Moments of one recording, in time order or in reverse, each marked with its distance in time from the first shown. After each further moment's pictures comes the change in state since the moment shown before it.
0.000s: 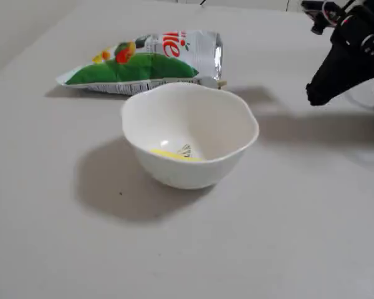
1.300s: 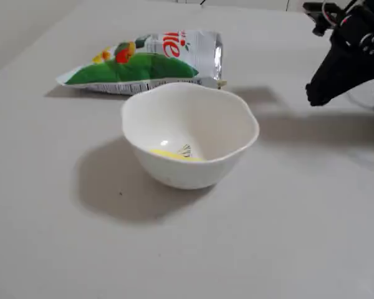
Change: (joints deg) arm 0.0 -0.1 0.4 -1.0 6.3
